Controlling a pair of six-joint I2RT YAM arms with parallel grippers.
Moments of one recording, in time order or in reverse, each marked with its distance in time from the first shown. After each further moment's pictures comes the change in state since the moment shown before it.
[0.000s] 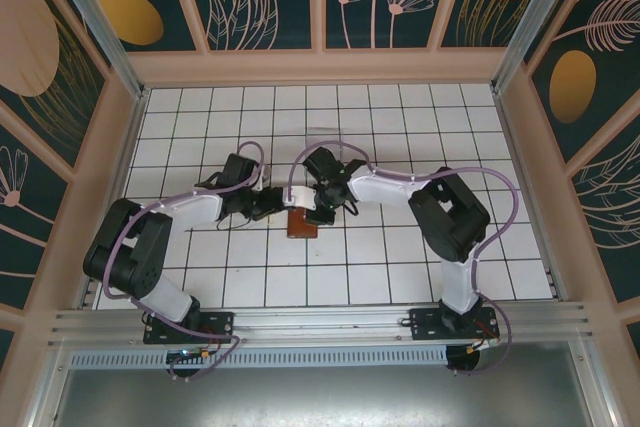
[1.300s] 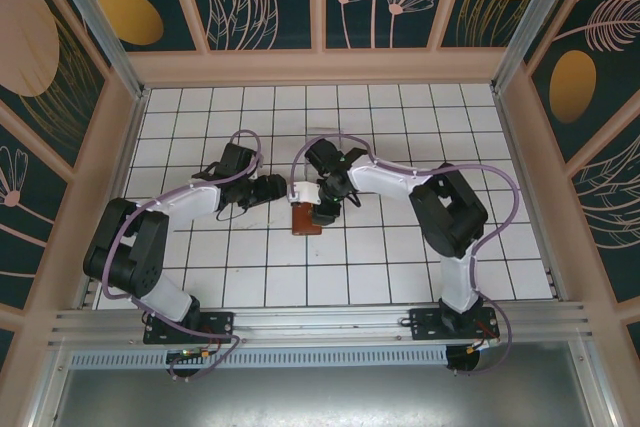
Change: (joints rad) left arm 0.031 0.004 0.090 -0.082 -0.174 0.054; right arm -0.041 0.043 0.124 -0.201 0.033 -0.108
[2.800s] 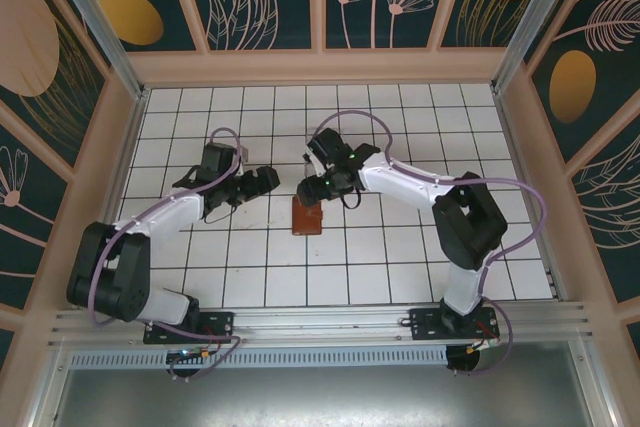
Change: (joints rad) left arm 0.076 -0.129 -0.069 0.047 0.072 -0.060; right arm 0.008 -0.148 -0.030 0.076 0.152 1.046
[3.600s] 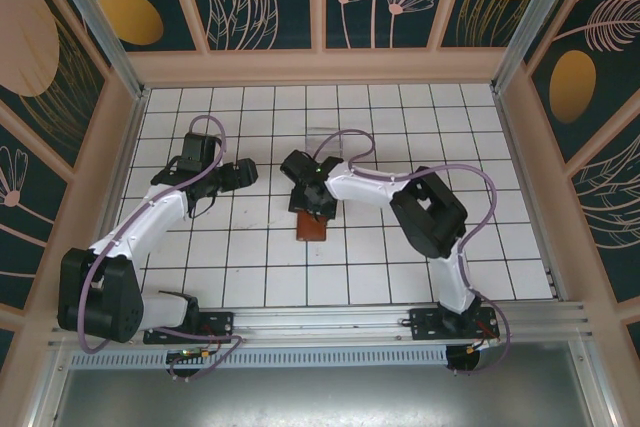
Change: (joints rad) left arm 0.078 -0.138 0.109 -0.256 -0.261 0.228; right arm 0.113 0.248 0.150 -0.085 0.190 0.771
